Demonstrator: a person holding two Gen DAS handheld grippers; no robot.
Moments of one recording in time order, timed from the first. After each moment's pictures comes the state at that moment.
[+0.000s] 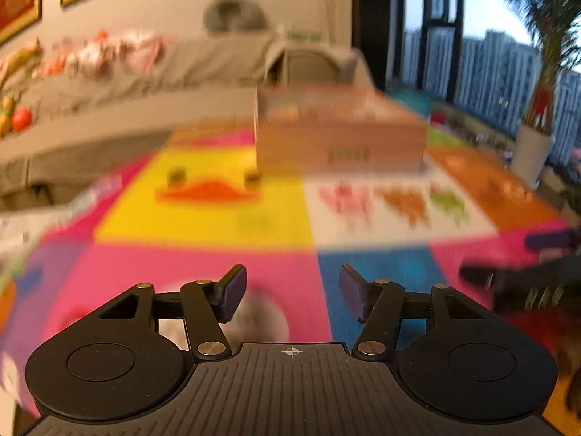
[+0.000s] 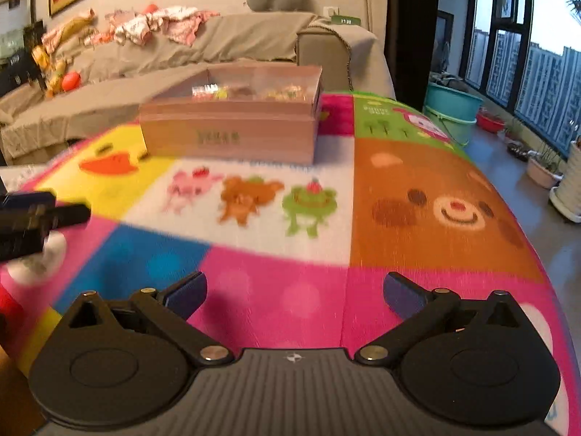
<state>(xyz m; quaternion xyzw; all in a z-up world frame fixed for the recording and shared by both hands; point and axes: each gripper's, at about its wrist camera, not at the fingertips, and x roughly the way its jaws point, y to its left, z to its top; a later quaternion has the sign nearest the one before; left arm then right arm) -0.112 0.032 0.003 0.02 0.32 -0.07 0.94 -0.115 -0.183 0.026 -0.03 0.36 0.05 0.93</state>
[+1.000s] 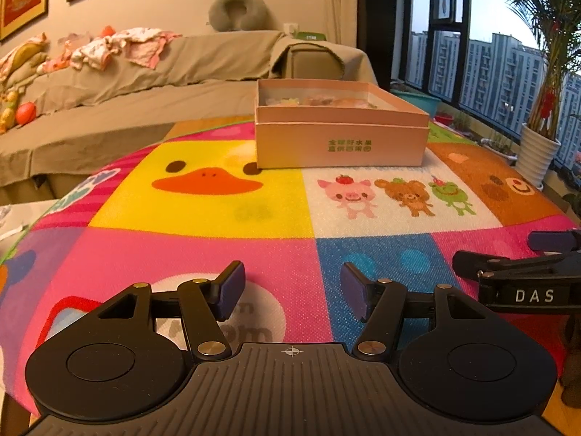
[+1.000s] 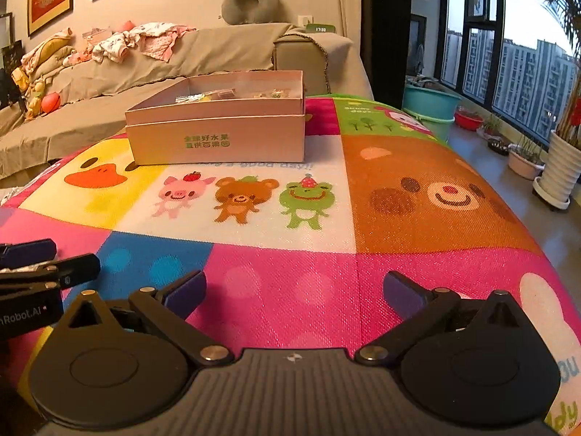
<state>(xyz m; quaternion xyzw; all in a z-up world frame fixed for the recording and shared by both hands) -0.119 0.029 -0.004 0.02 0.31 -0.06 0.95 -0.126 -0.172 0.018 -0.01 0.32 0.02 0.95</state>
